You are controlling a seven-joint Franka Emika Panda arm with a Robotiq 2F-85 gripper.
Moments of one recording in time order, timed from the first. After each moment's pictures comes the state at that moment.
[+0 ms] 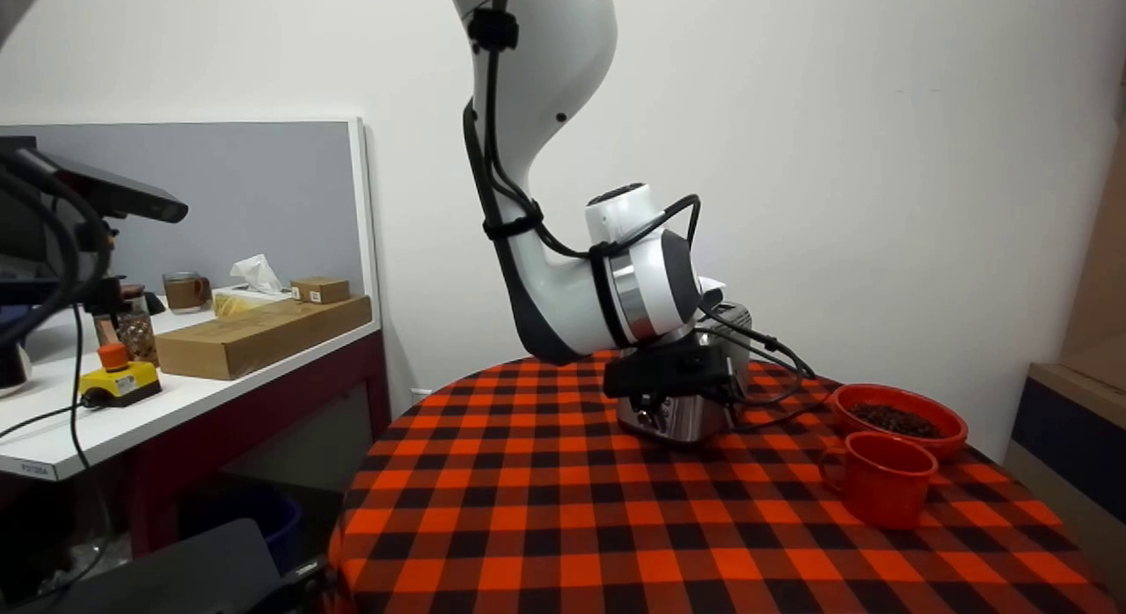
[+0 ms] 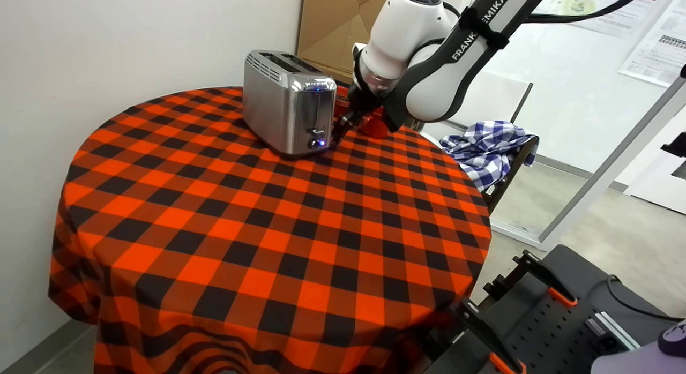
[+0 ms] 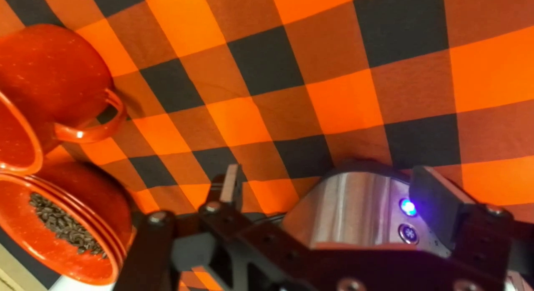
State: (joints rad) arm 0.03 0.59 -0.13 -2.08 -0.76 3.10 0.21
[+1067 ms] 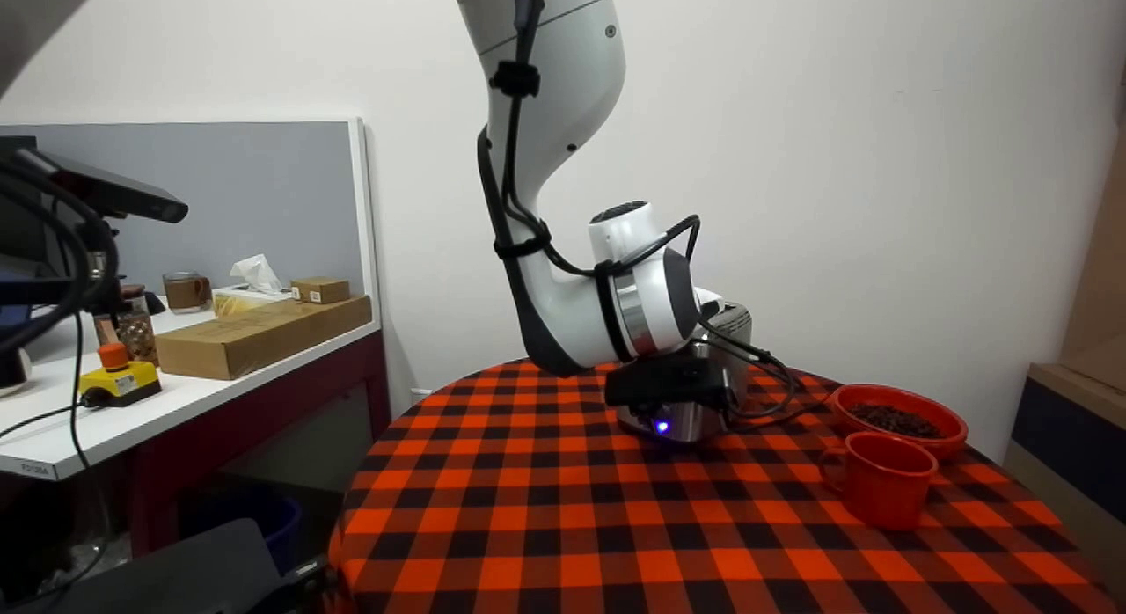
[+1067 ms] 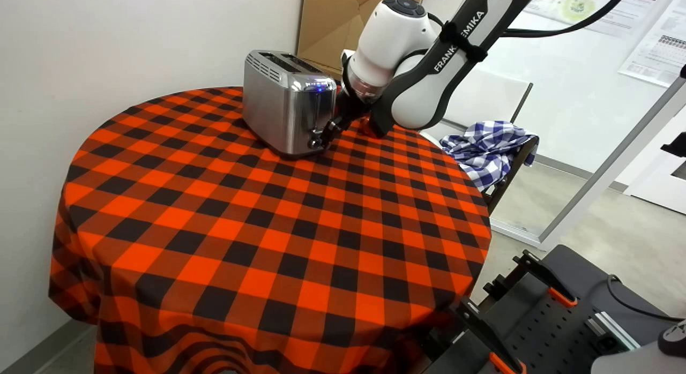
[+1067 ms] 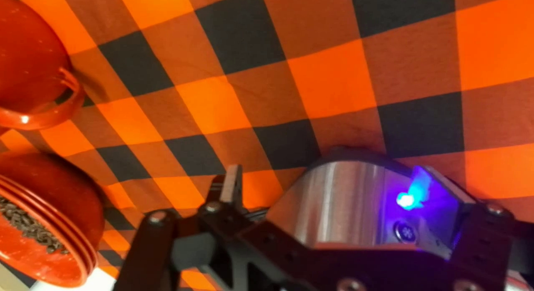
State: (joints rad) arm 0.02 0.67 -0.10 -2.01 -0.76 3.12 0.22
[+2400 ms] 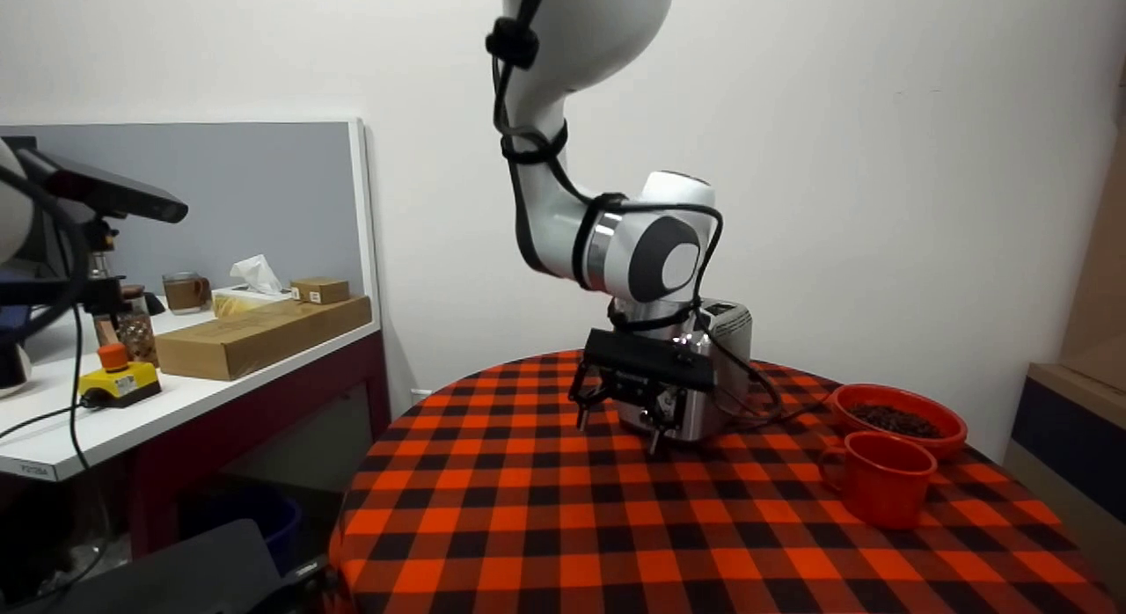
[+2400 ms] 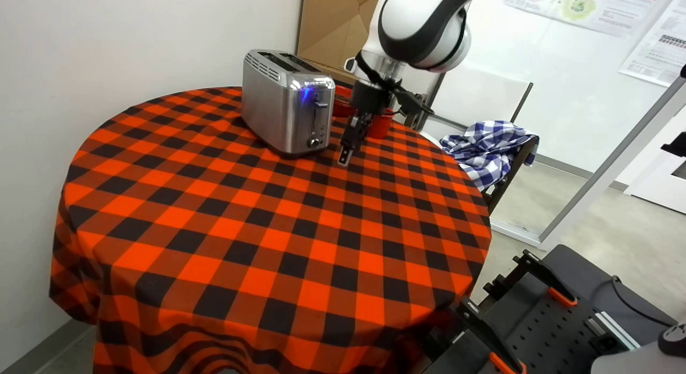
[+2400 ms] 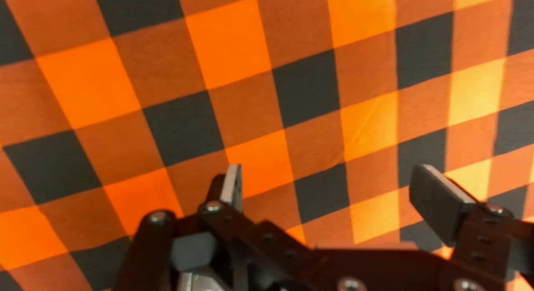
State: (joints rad) arm -0.60 0.60 0.60 -2.08 -0.29 2.50 -0.43
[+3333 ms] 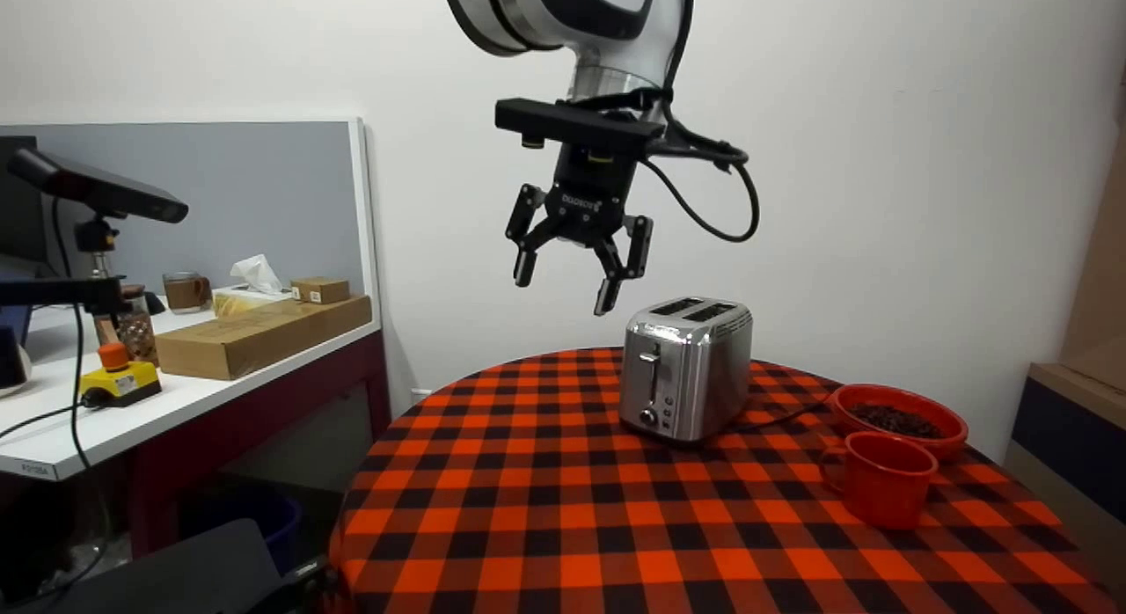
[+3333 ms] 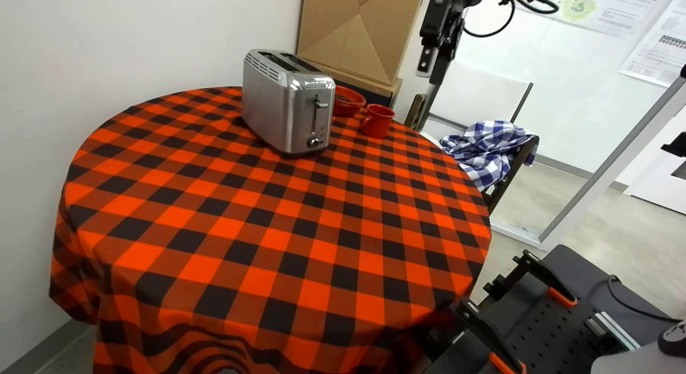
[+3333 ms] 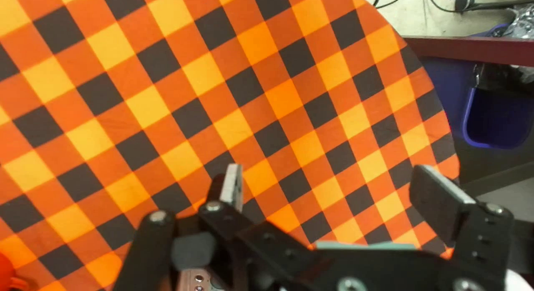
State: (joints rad) arm -0.21 -0.11 0.18 -2.28 0.16 1.98 -0.47
